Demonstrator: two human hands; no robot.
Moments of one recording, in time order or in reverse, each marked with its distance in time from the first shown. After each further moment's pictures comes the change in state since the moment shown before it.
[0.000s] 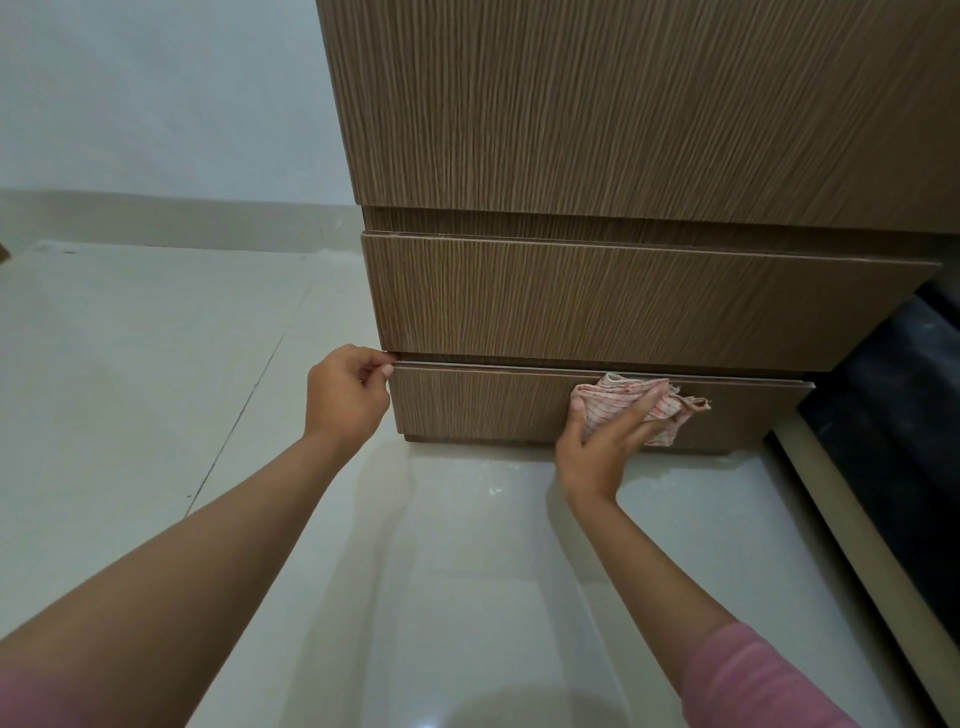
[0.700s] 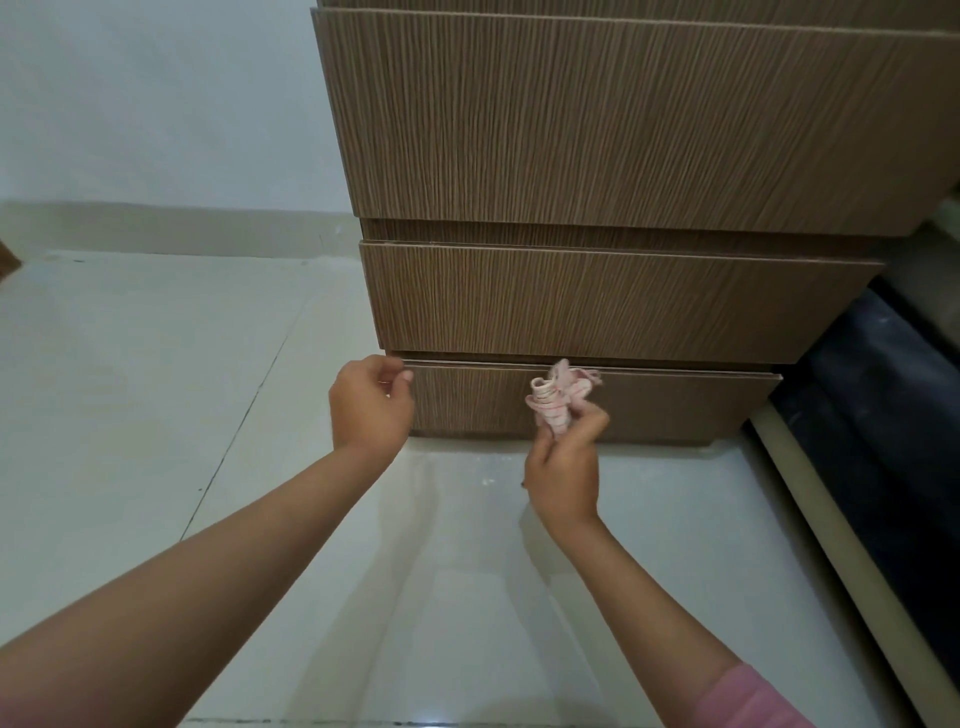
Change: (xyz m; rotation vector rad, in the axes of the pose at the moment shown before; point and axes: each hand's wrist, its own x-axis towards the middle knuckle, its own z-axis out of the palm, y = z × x) left_hand -0.036 0.032 0.002 0.015 0.041 -0.074; right_hand -0.047 -0.037 -0.030 -0.049 -0.178 -0.182
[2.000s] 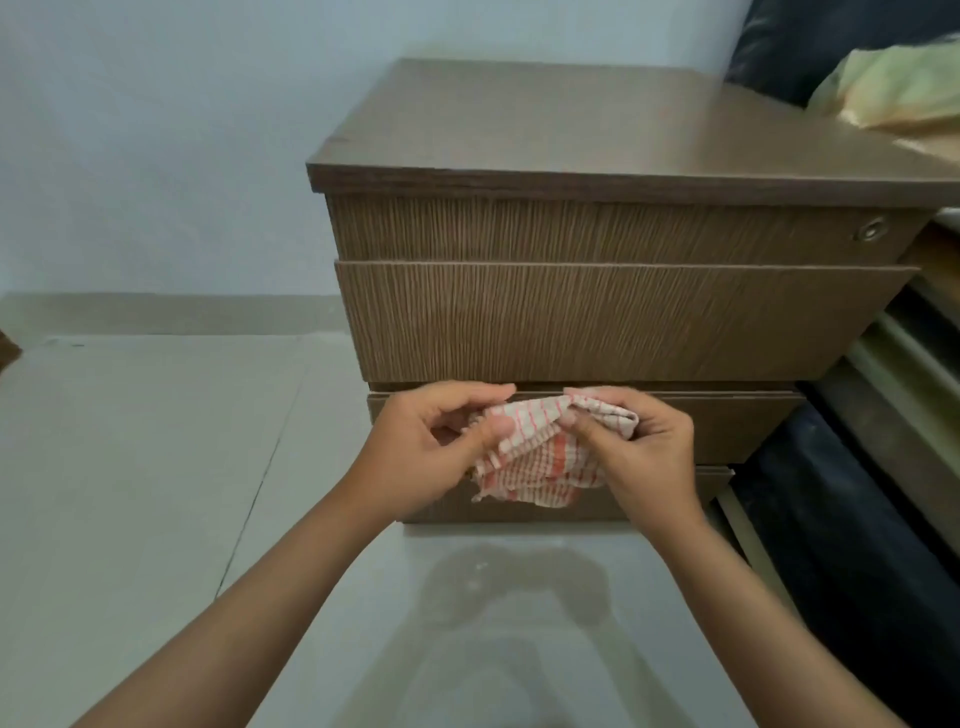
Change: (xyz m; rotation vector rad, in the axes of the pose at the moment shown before) left_hand 0.023 0.156 -0.079 -0.413 -0.598 0.361; right_hand 0.106 -0.169 -0.117 0.462 -0.202 -0.059
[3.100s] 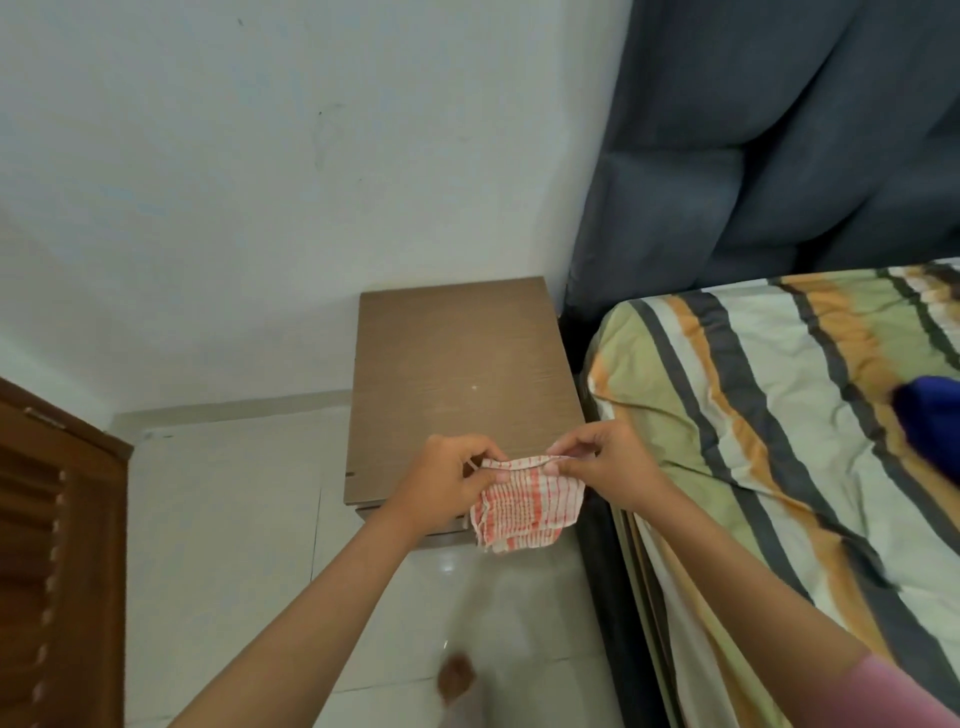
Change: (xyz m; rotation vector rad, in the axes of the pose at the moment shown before) left_hand 0.201 0.463 -0.046 0.214 -0.304 -0.213; right_hand 0.239 -0.447 -0.165 -0.423 -0.421 0.530
